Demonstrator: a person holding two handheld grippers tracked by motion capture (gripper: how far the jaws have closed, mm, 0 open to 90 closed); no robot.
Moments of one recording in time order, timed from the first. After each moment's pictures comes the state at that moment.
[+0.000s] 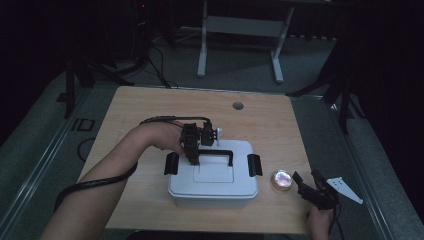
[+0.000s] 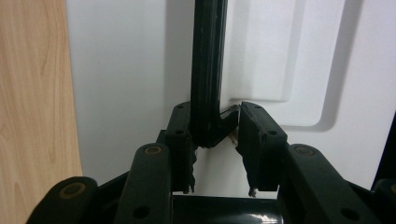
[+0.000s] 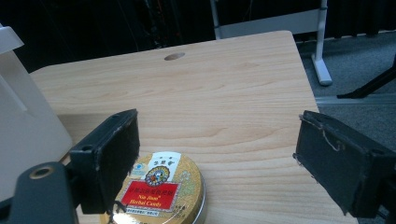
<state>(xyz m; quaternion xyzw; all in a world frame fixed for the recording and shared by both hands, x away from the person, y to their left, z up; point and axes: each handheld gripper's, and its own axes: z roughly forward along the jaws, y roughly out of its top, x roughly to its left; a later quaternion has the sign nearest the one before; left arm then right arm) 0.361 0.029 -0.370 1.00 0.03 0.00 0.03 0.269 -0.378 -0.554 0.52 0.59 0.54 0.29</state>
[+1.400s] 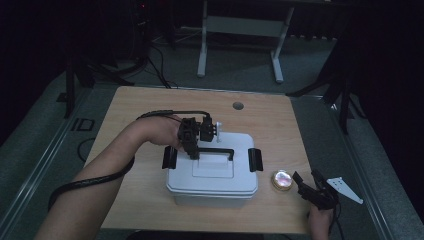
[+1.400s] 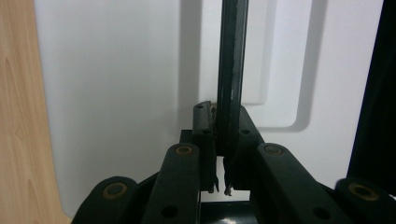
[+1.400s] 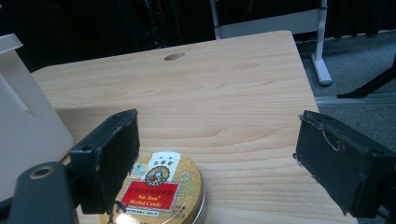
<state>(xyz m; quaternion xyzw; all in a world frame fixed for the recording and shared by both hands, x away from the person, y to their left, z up) 0.356 0.036 -0.337 1.00 0.03 0.00 0.05 0.269 -0.378 -0.554 0.52 0.59 0.54 0.29</state>
